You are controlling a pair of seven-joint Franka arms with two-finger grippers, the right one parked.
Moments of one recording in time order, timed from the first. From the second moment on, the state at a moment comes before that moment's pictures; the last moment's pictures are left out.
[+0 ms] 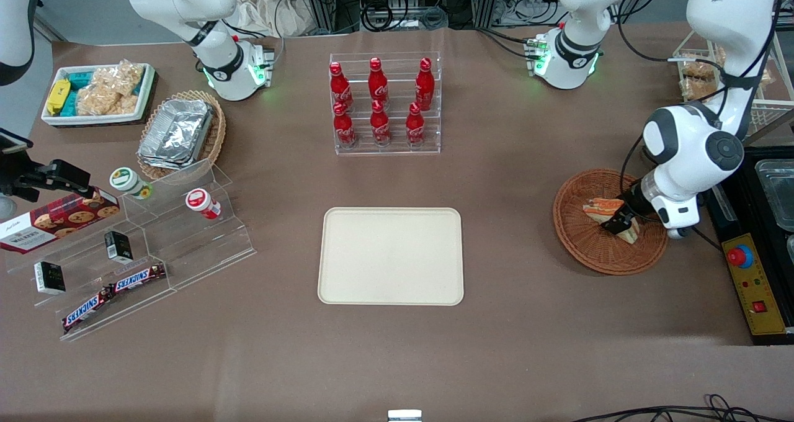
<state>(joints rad) 0.32 0.24 -0.25 -2.33 -0.04 2.59 -0.84</state>
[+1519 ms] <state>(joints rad) 0.04 0.24 -0.65 -1.97 0.12 2.25 -0.76</state>
